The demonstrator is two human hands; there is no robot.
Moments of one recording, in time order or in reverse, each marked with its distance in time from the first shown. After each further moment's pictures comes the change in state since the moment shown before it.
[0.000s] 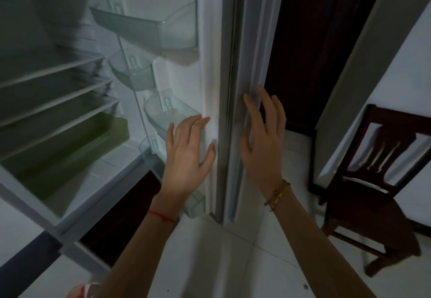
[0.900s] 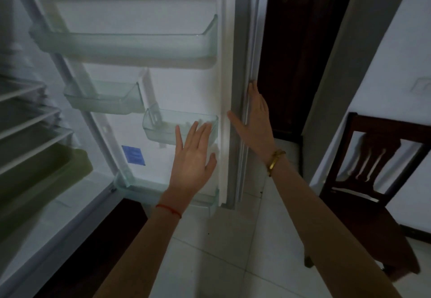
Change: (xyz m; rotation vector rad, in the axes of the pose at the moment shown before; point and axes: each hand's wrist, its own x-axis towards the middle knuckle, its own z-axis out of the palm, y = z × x) left_hand 0.114 0.008 0.153 0.239 -0.139 0.160; right_hand 0.105 0.184 0.079 0.256 -0.236 0.234
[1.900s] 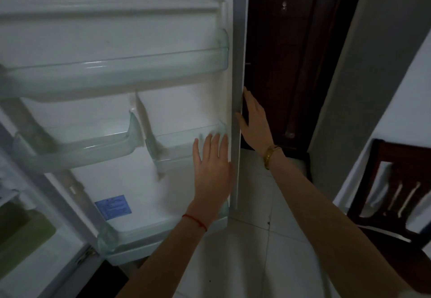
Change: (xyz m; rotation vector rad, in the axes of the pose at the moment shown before) left_hand 0.181 -0.034 0.146 0.132 0.129 -0.035; right_hand 0.204 0.155 0.101 -0.004 0.013 -0.023
